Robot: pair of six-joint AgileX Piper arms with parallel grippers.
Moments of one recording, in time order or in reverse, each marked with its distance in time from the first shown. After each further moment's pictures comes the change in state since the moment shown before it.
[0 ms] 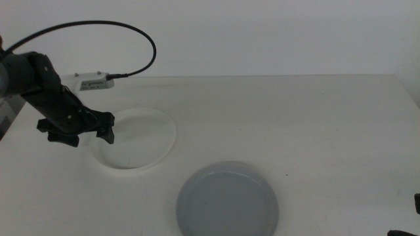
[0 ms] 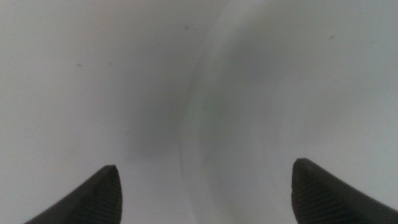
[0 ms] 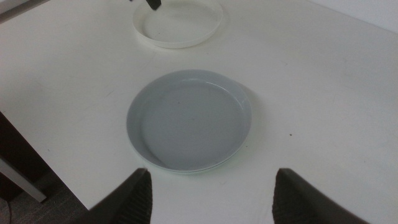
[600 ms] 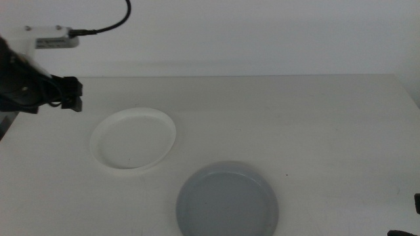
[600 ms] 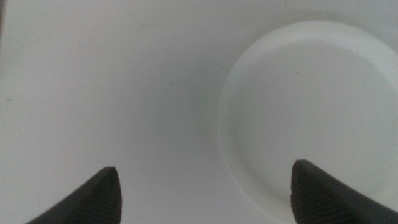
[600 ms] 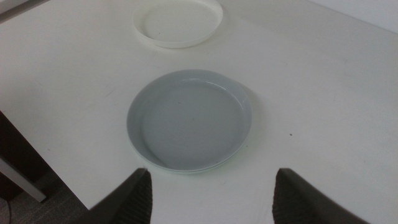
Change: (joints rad) left arm 0.000 -0.373 0.104 0.178 0.027 -0.147; right arm 0.000 0.000 0.000 0.000 0.000 -0.001
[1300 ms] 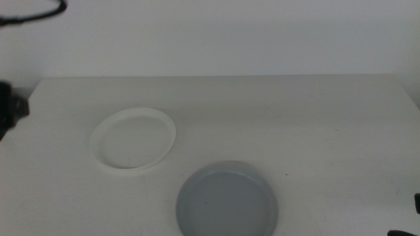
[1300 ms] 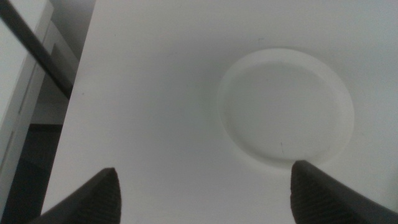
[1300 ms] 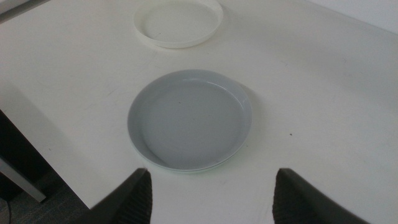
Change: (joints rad) left arm 0.000 -0.628 0.306 0.044 0.021 -0.049; right arm 0.000 0.000 0.000 0.000 0.000 0.000
